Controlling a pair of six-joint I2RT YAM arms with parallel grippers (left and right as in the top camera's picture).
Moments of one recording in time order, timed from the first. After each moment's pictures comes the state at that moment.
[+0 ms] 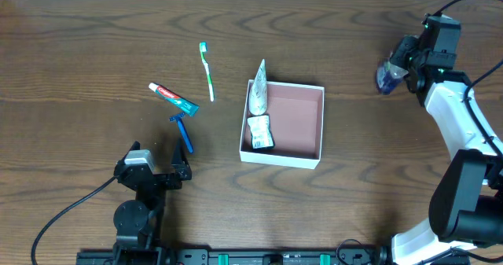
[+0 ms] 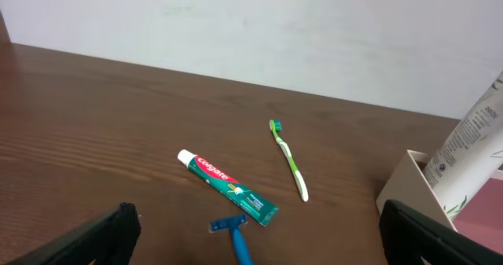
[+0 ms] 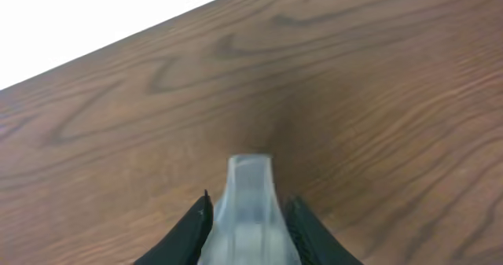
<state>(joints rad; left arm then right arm) -0.07 0.01 0.03 -0.12 -0.05 -0.20 -0.13 1.76 1.23 -0.17 0.05 0.31</state>
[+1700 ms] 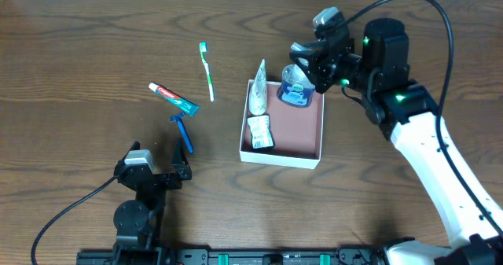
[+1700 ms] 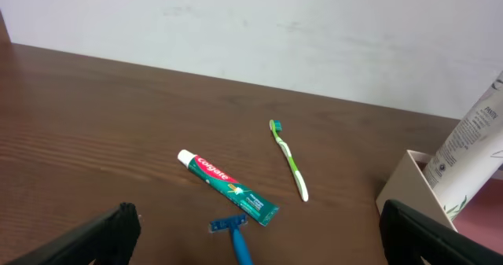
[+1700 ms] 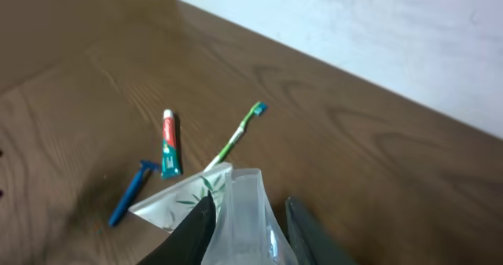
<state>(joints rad) -0.07 0.01 0.03 -0.12 -0.05 -0.20 0.29 1.47 1.21 -0.23 -0.54 -0.04</state>
